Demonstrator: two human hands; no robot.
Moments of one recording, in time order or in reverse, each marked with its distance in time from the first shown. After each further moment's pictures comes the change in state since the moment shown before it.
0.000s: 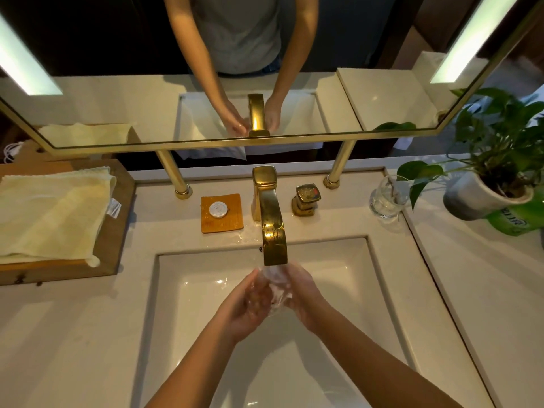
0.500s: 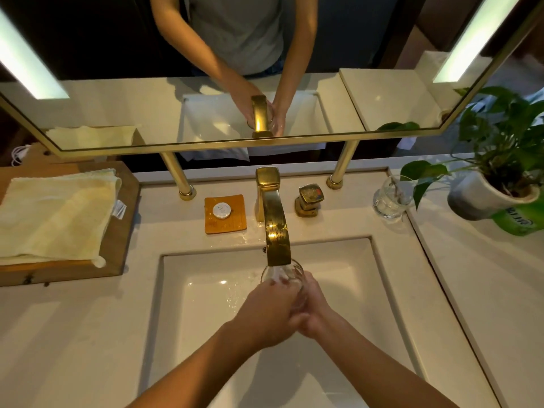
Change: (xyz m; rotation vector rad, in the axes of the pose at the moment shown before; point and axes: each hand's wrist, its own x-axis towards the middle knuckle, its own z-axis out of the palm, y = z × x) left_hand -0.038 -0.012 0.047 2.055 0.051 0.820; right_hand 0.003 0.015 -0.008 0.540 0.041 0.443
